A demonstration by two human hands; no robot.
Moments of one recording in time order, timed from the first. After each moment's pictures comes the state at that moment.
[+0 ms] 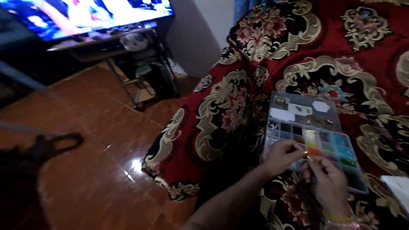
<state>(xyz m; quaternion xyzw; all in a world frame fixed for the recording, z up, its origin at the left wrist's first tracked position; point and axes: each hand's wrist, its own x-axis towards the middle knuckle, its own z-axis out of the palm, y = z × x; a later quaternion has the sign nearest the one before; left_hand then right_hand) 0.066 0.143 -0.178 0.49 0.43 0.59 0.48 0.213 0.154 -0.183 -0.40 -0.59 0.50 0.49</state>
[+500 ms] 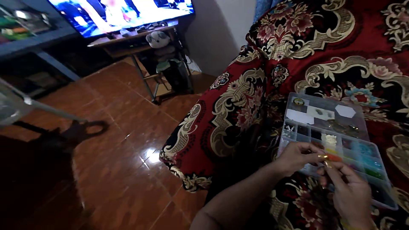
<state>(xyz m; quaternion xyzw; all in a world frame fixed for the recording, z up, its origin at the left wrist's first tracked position) 0.061 0.143 -0.170 0.44 0.43 0.57 0.54 0.214 0.155 -0.187 -0.35 -0.60 0.51 0.50</state>
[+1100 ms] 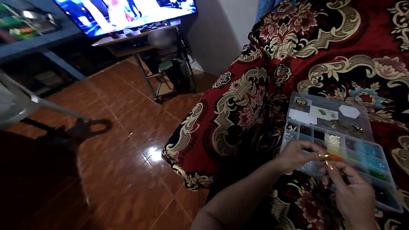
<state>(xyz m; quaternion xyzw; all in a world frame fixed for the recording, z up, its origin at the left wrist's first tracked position) 0.053 0.146 -0.168 0.48 0.45 0.55 0.51 0.215 0.156 -0.188 -0.34 -0.64 0.48 0.49</state>
